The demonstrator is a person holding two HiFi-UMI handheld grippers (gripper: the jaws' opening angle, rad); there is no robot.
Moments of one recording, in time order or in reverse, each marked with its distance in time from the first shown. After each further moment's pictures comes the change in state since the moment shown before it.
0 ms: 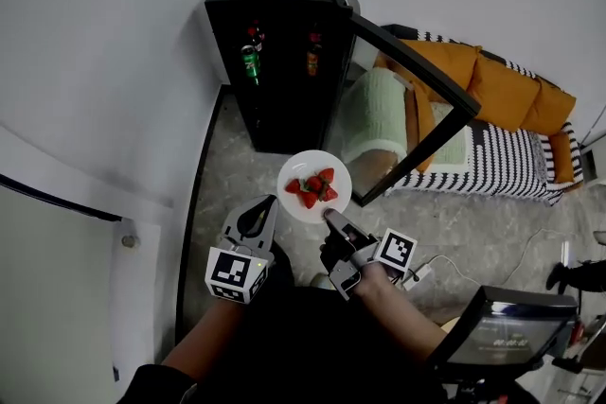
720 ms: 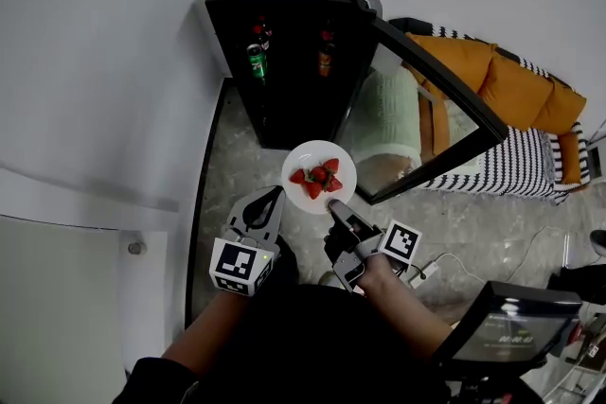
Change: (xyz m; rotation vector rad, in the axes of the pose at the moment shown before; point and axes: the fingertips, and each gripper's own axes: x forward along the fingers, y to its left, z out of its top) left arm 0.053 0.057 0.004 -0.003 0.030 -0.036; right arm 0.073 -0.006 0.030 0.015 -0.013 -0.036
